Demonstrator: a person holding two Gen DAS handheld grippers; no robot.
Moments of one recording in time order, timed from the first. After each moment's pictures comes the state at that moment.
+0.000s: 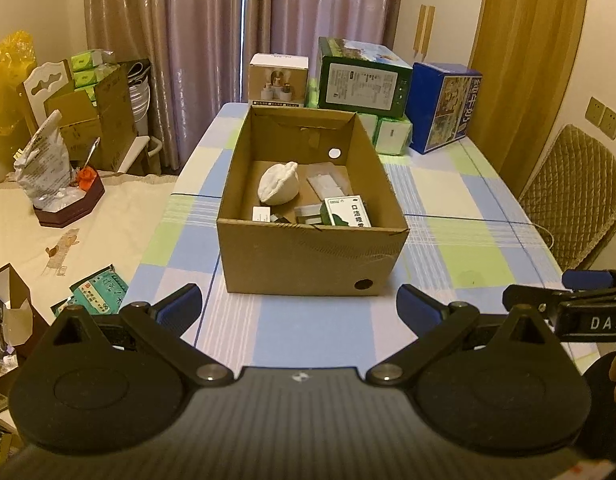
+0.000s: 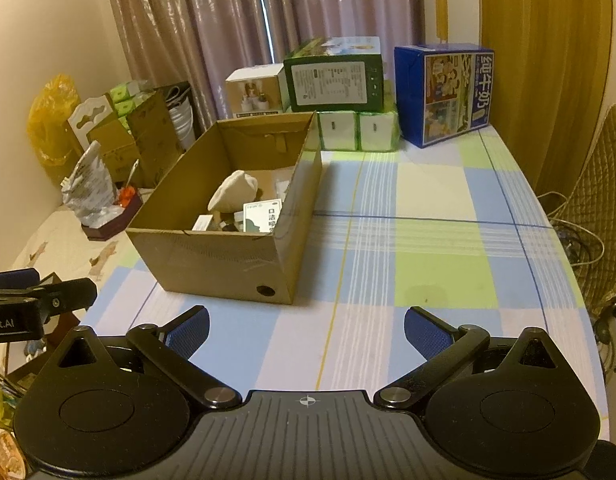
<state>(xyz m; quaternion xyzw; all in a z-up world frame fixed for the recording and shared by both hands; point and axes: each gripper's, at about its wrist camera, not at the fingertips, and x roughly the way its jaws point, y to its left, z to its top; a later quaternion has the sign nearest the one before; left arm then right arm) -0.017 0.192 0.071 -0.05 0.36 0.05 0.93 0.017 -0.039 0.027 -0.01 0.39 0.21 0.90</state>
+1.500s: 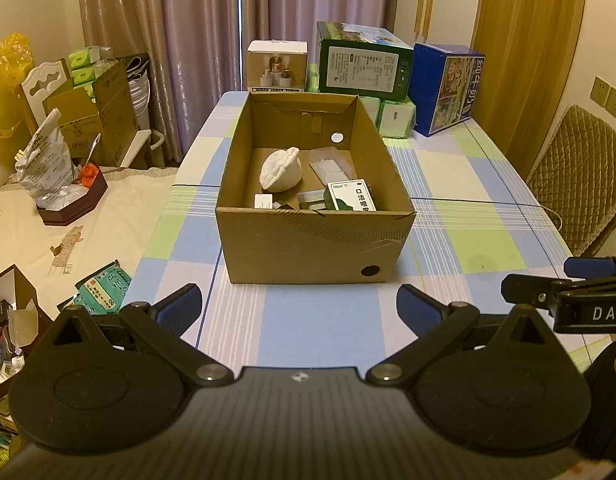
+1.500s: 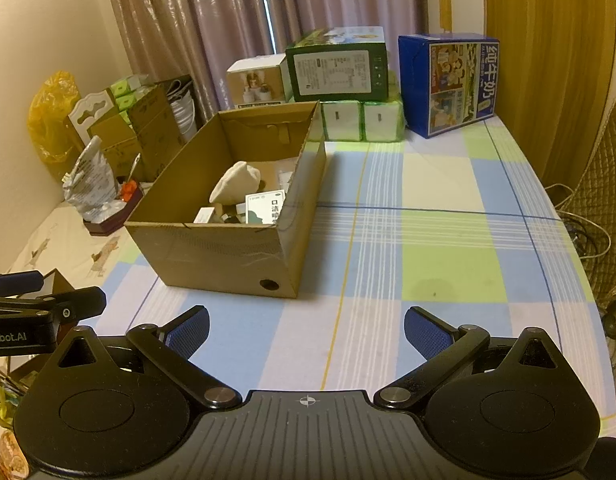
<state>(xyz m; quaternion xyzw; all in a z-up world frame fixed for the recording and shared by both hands) -0.009 0.188 0.060 -0.03 0.38 0.05 0.92 0.022 -0.034 0.016 0.00 0.40 0.21 0.89</state>
